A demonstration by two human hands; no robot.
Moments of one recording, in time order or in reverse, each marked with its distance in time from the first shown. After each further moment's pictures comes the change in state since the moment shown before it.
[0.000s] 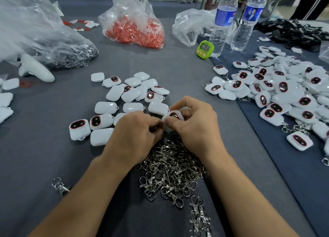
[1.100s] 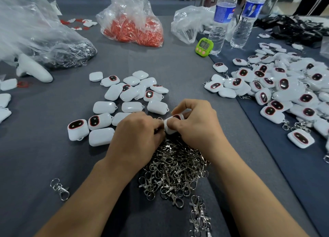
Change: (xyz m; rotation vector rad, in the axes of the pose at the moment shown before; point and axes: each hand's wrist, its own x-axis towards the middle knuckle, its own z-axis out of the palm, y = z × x) left_hand -0.005 0.007 0.005 0.221 0.039 0.132; right_hand 0.006 -0.003 -0.005 -0.135 -0.040 0.117
